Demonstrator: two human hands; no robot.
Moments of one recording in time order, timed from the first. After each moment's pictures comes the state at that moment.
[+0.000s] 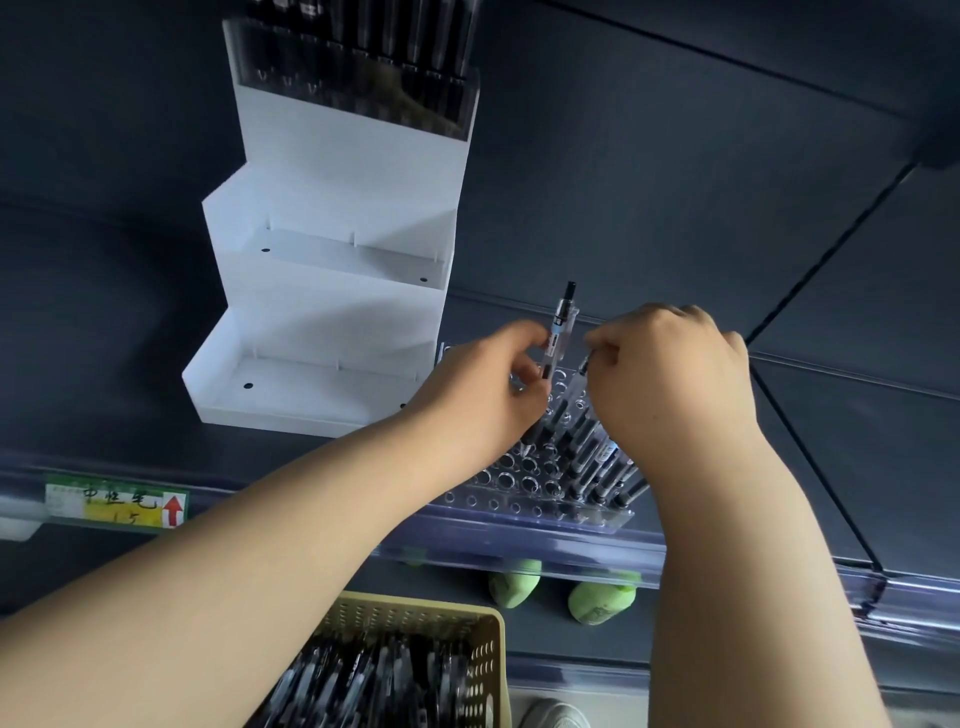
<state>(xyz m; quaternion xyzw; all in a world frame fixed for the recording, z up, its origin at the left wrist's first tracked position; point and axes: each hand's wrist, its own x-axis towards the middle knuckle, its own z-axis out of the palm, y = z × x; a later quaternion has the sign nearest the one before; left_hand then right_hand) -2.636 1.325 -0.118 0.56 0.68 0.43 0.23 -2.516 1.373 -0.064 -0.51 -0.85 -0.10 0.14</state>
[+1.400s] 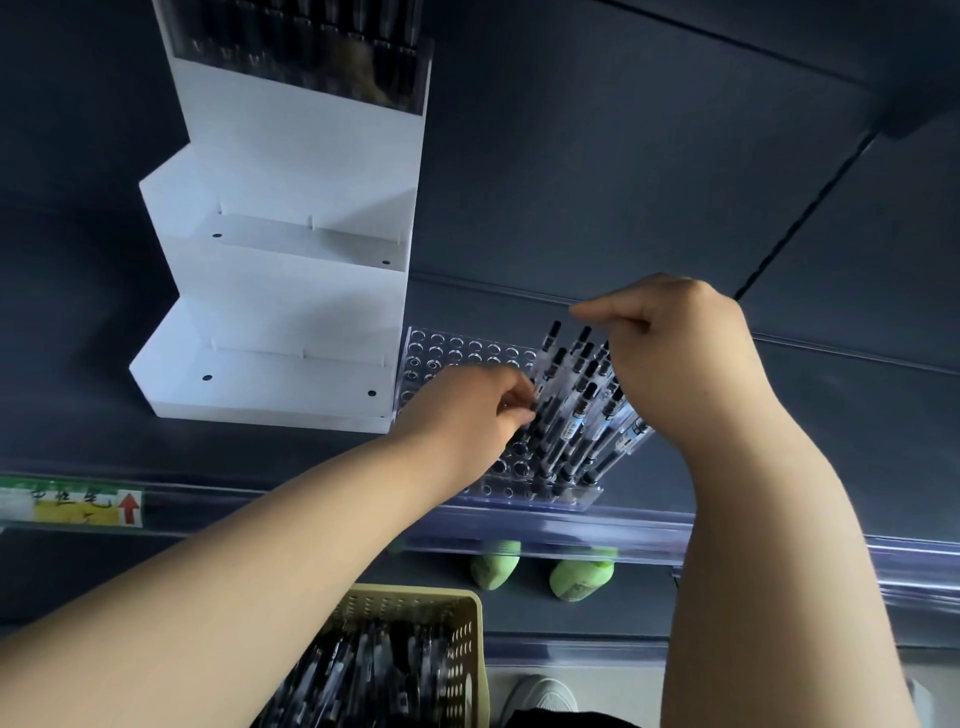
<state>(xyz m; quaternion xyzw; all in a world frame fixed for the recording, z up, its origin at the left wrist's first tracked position) -2.617 1.334 -0.143 0.60 0.70 0.31 0.24 -2.486 1.385 -0.063 -0.47 -0.83 0.11 0.29</state>
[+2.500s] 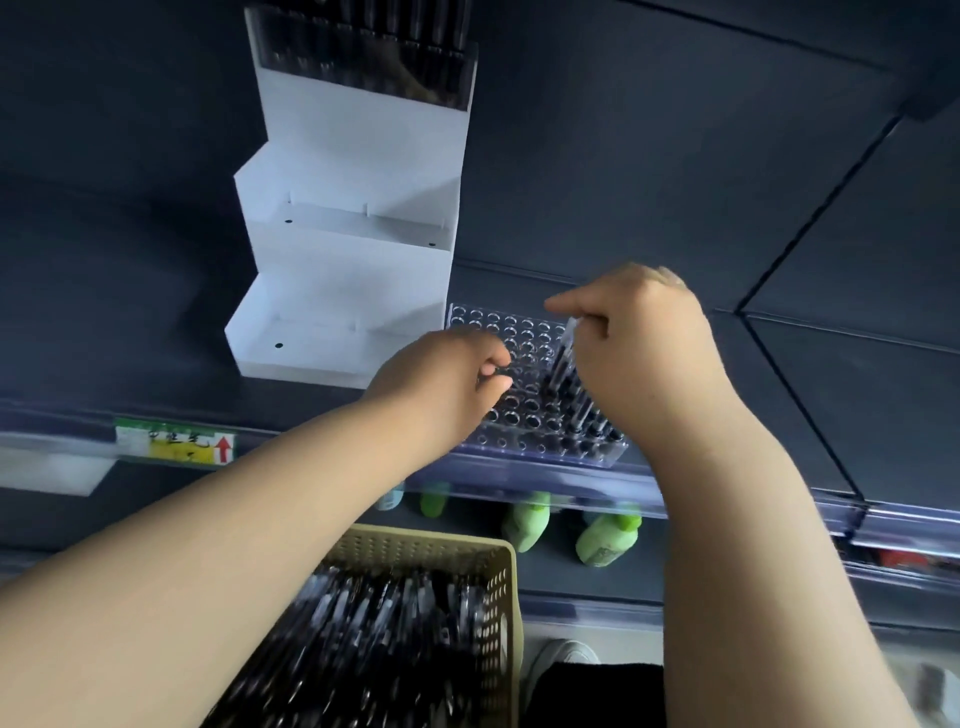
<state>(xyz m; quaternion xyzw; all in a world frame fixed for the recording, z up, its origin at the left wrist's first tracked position) -2.645 1.285 -0.135 0.60 0.75 0.26 0.12 -2.505 1.341 -0.073 -0.40 -0.88 0.03 0.27</state>
